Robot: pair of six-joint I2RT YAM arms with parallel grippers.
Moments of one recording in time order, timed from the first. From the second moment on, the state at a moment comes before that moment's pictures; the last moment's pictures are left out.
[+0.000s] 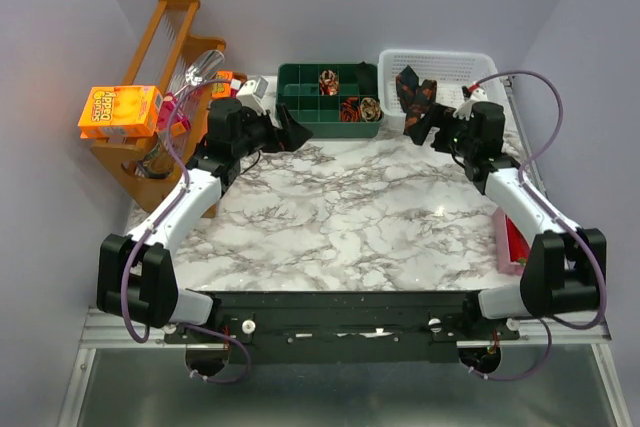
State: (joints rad) left arm -0.28 1.38 1.02 0.06 0.44 -0.49; right arm 0.10 1.38 0.94 0.06 -0.24 0.37
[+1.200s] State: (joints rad) left arm -0.22 1.39 1.07 0.08 0.58 -0.59; right arm 0.01 1.88 1.18 0.11 -0.57 0.54
